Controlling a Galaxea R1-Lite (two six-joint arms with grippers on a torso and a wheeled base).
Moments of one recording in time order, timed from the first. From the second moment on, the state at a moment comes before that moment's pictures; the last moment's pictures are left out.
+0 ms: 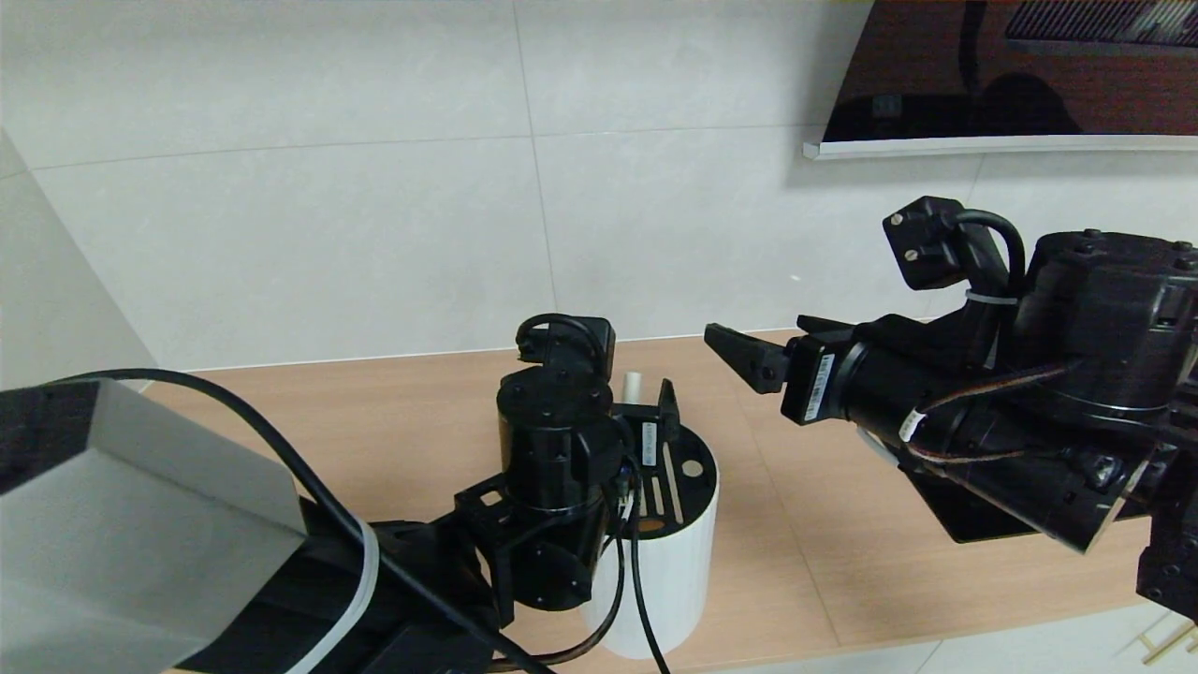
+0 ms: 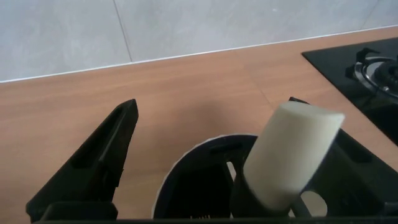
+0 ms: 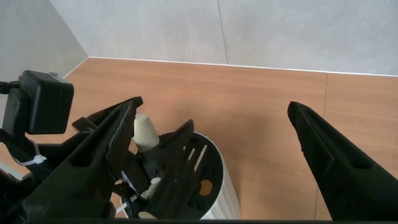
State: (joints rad) left arm -0.84 1.99 -0.84 -1.04 0.69 -0.11; right arm 0.77 1.61 -0.82 -0.79 -0.23 0.20
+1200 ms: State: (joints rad) left arm -0.59 1.16 -0.37 -0.96 0.15 -0.04; right arm 0.73 1.36 -0.61 -0.79 -0.23 0.01
